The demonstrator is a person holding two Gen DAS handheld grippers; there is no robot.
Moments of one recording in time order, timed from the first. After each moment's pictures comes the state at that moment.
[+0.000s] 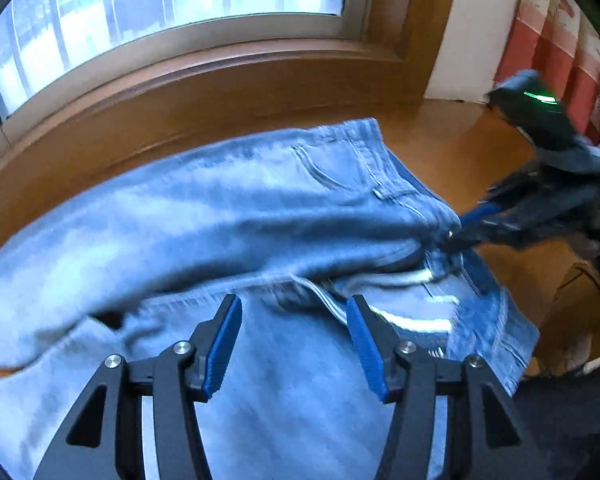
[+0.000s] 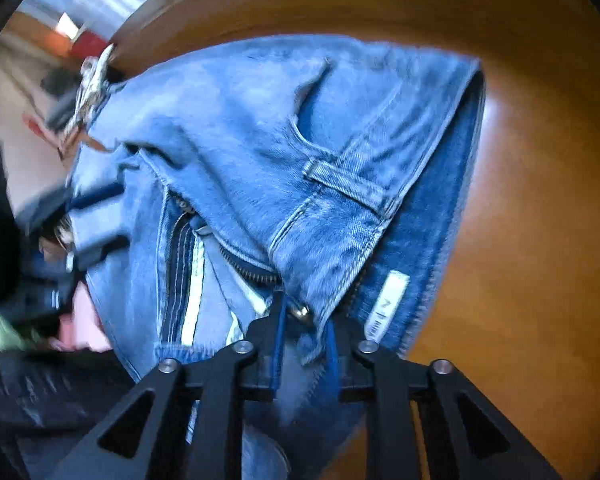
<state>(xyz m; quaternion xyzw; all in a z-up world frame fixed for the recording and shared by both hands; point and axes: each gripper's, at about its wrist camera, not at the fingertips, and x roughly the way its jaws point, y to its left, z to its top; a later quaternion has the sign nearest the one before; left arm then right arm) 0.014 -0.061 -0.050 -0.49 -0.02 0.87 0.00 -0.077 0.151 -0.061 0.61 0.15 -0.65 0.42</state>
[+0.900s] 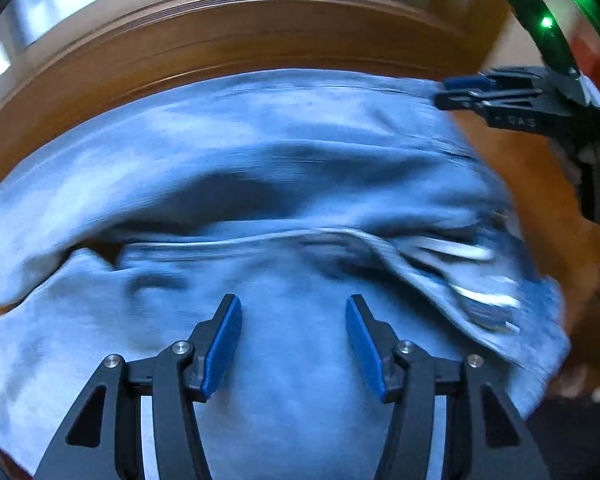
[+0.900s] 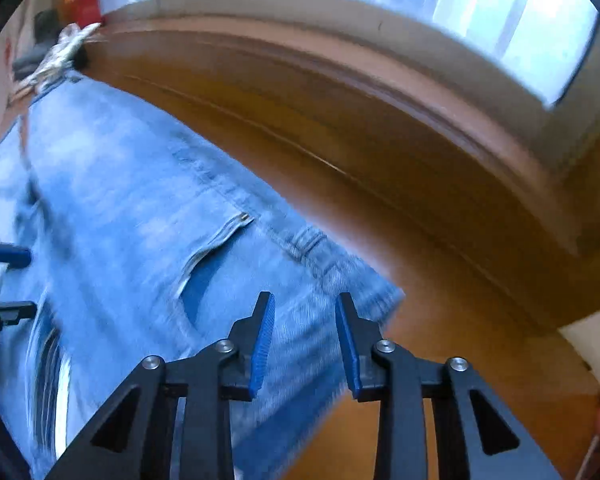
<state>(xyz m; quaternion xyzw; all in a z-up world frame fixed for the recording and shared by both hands) 0.031 -0.068 -0.085 -0.55 -0.06 0.83 -0.02 -0.118 0.115 -0.039 0.41 0.28 -0.78 0.37</state>
